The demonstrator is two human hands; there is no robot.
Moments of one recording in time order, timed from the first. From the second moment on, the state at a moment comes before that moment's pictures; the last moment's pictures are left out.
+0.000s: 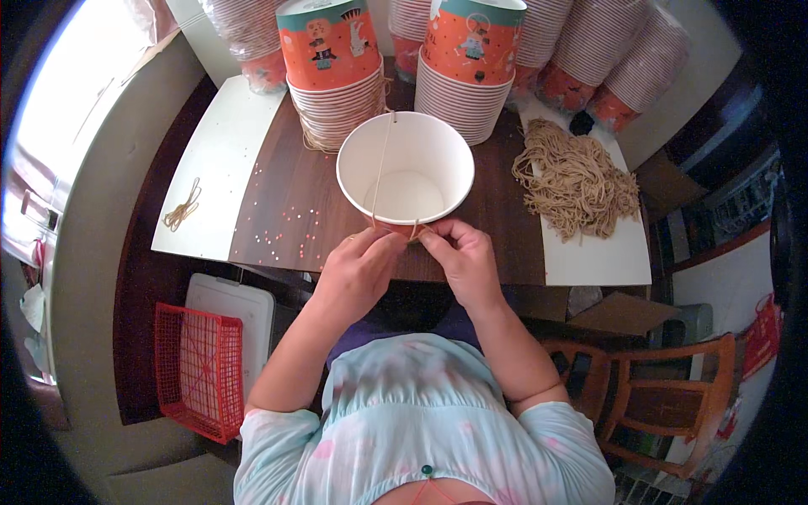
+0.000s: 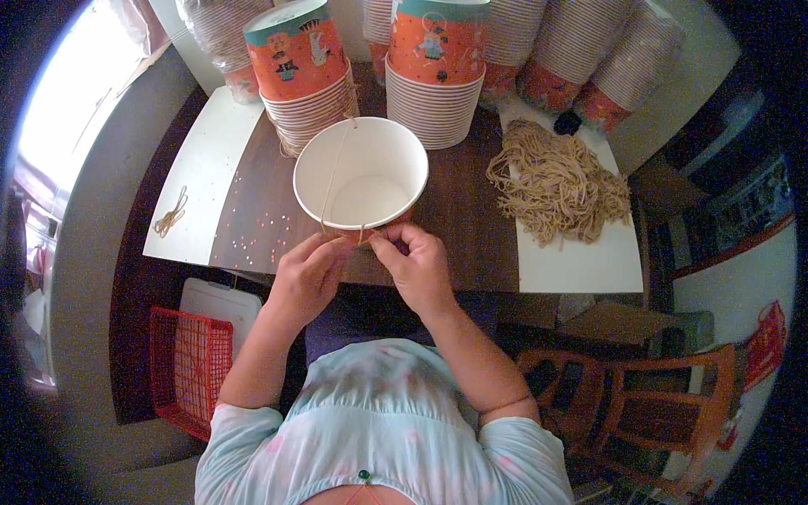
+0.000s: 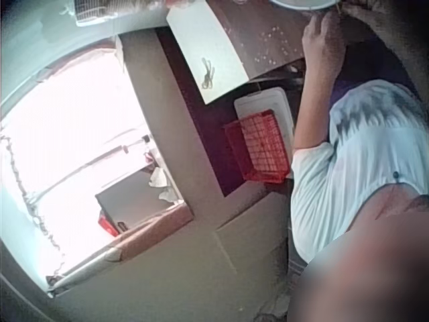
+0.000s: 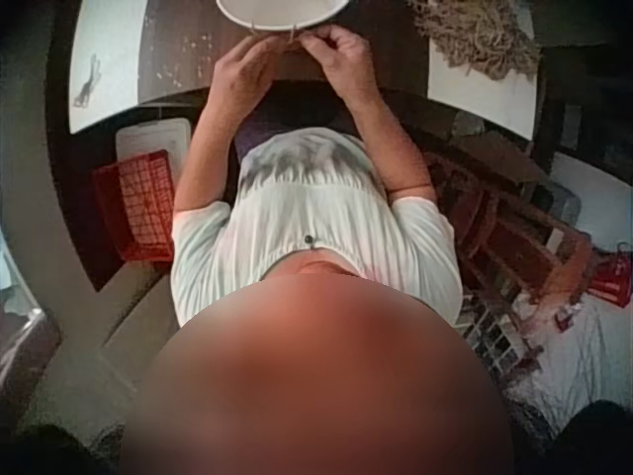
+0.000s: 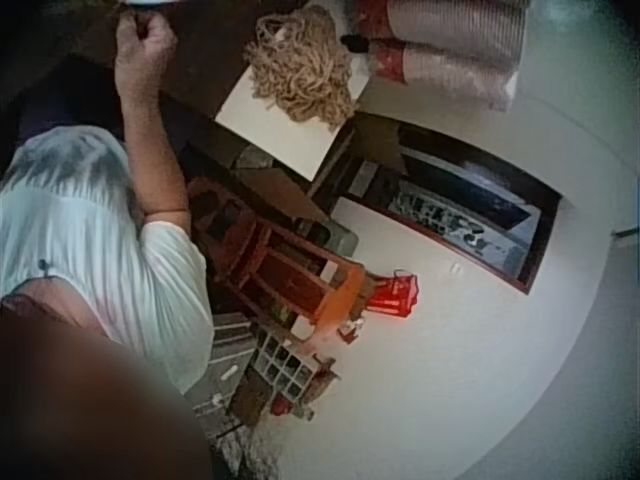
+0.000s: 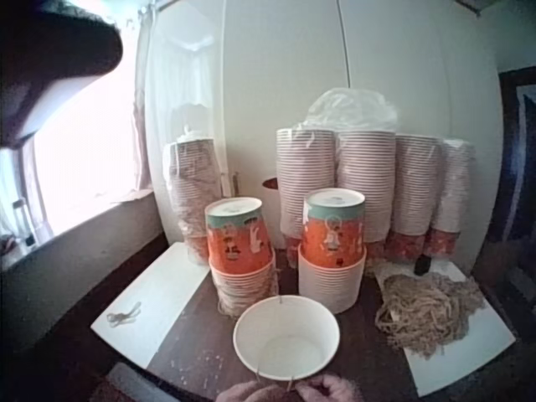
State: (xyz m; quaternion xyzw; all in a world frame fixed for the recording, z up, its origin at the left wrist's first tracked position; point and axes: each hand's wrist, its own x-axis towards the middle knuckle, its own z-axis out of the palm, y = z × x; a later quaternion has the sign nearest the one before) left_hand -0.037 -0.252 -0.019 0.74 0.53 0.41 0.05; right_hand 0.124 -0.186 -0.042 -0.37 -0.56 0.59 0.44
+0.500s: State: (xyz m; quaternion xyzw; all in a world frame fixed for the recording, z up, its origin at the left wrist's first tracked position) left_hand -0.035 -0.261 0.016 0.75 0.51 0.41 0.04; right_hand 0.119 -0.190 -0.014 -0.19 -0.84 0.03 0.51
